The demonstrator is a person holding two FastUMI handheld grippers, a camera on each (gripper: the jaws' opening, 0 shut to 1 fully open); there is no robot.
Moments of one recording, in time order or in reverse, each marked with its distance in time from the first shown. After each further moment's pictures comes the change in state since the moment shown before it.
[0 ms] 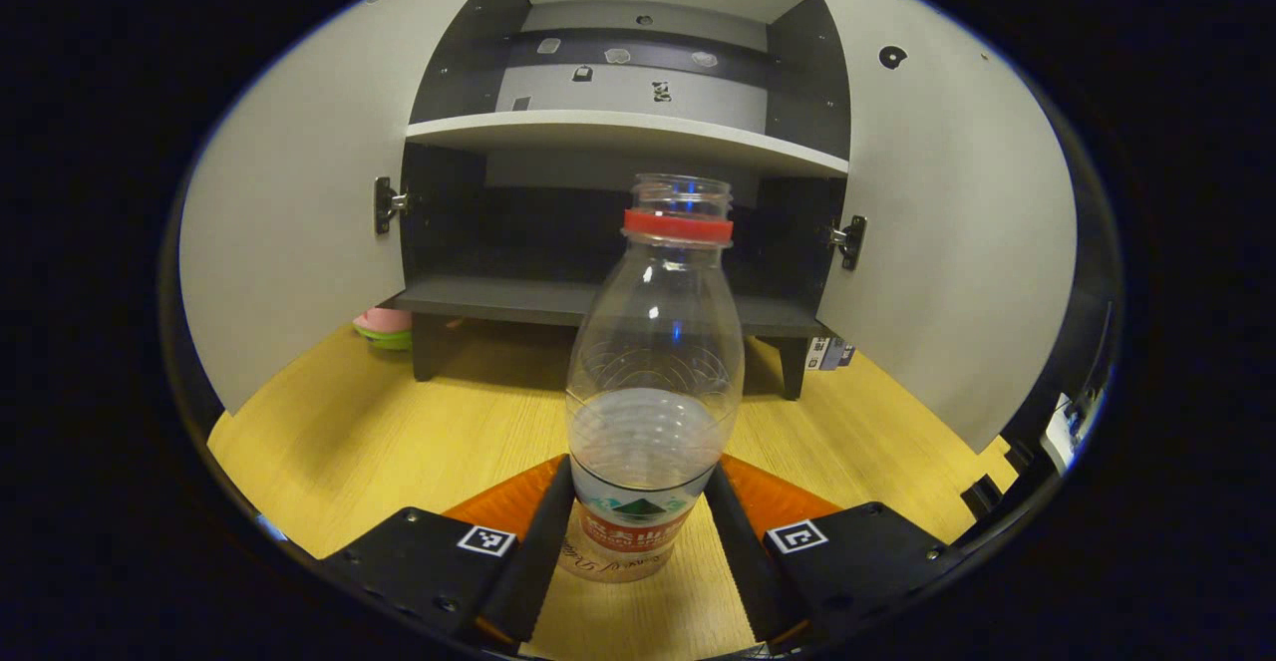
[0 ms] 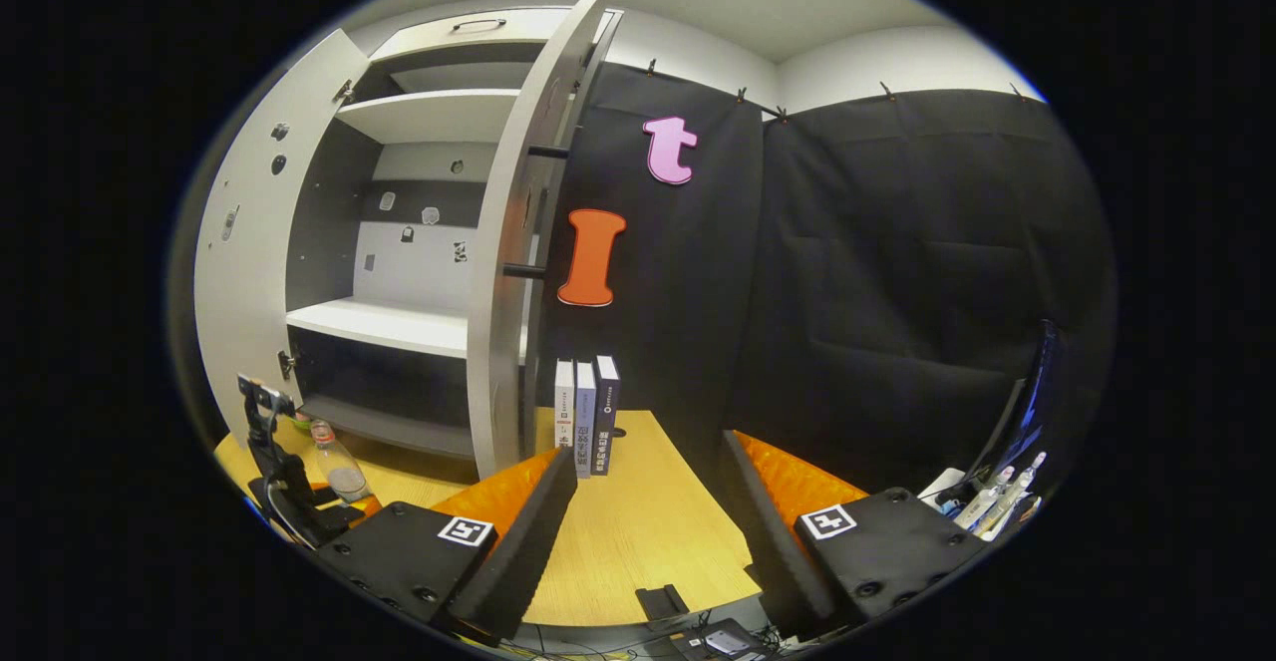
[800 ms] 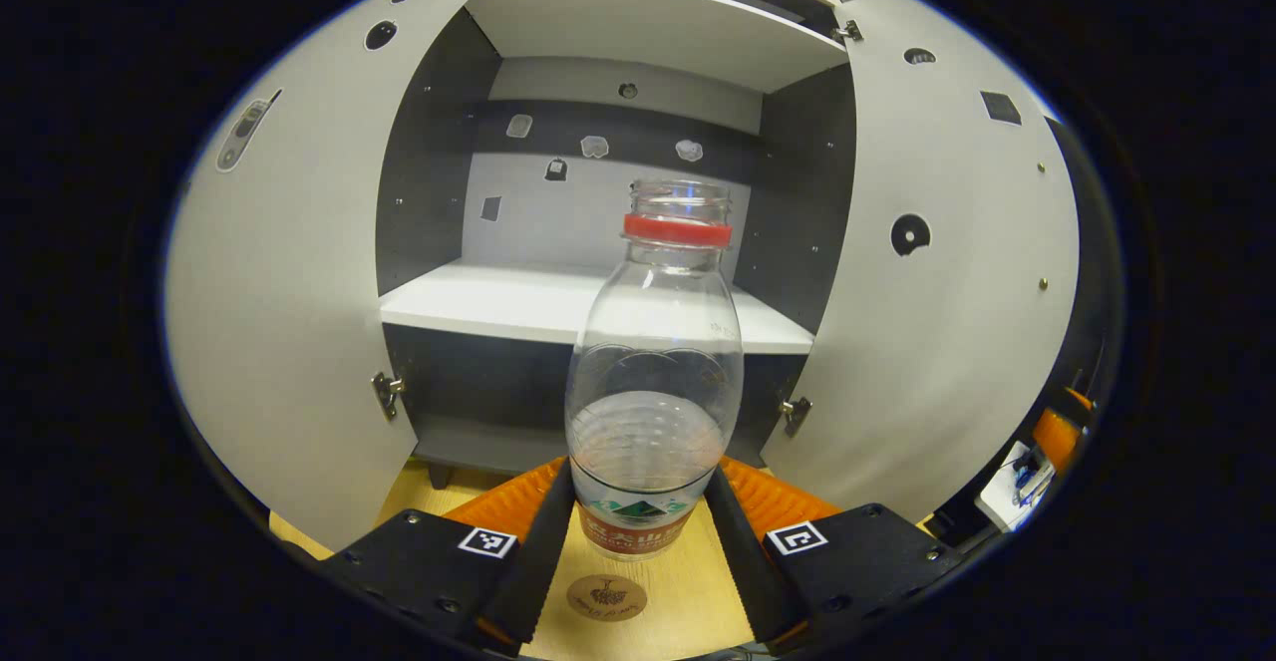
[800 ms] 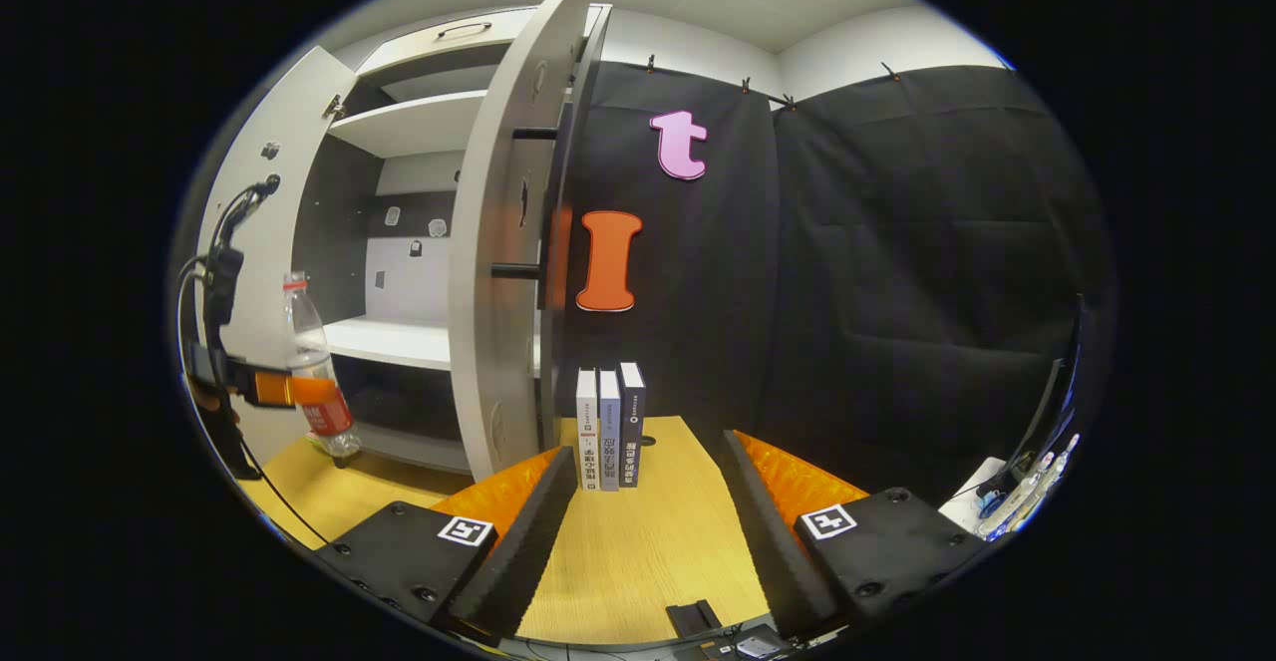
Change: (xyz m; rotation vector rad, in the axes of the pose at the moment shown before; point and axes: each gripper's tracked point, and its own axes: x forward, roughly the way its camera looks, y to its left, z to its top) left arm -0.029 -0.008 0.213 -0.032 -0.079 -0.098; right arm 0.042 0.002 -0.002 0.070 -0.010 0.066
